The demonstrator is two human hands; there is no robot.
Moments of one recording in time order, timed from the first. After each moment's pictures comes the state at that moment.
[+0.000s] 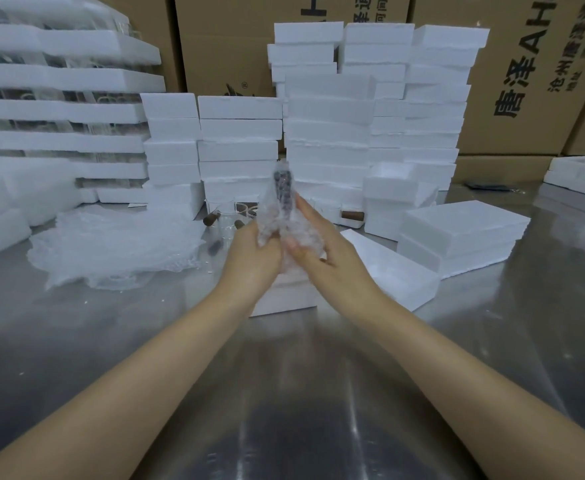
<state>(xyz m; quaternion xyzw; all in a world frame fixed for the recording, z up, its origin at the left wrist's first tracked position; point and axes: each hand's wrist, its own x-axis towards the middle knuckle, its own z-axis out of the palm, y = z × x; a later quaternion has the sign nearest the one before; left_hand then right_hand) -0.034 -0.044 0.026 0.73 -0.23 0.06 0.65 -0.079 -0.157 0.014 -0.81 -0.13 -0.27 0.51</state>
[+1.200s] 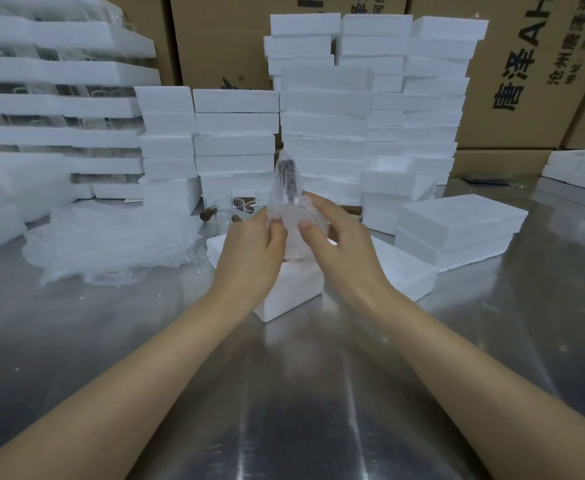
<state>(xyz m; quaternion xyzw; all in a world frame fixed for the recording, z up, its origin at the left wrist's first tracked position) -0.032 -0.042 0.022 0.80 -0.29 0.25 0.46 -0.083 -0.163 0.026 -0.82 -0.04 -0.31 0.47</state>
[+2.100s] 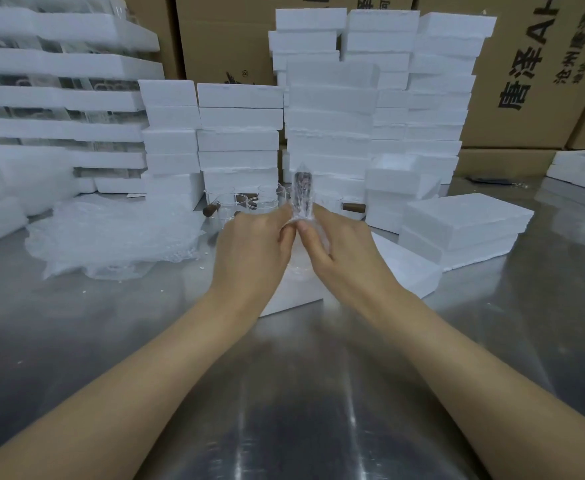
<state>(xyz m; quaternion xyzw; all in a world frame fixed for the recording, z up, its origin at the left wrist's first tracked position) -0.043 -0.037 0.030 0.81 -0.33 0.38 0.30 -0.086 -0.164 0.022 -0.89 -0.08 -0.34 0.28</state>
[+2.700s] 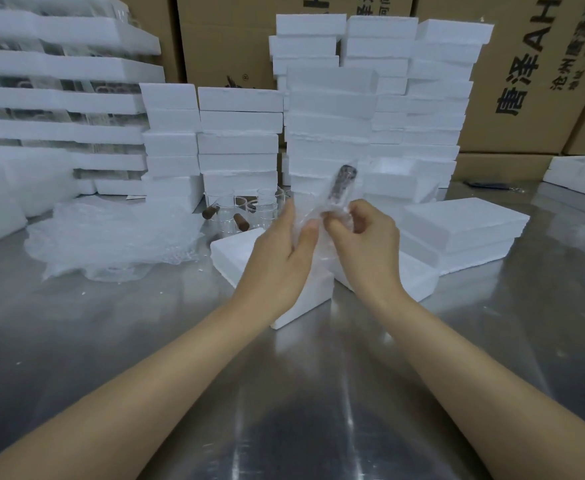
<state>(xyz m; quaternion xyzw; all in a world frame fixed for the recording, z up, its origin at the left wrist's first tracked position) -0.050 -0.055 0.014 0.78 -0.30 0.10 0.54 -0.079 -0.174 0.022 -0.74 0.03 -0.44 0.51</state>
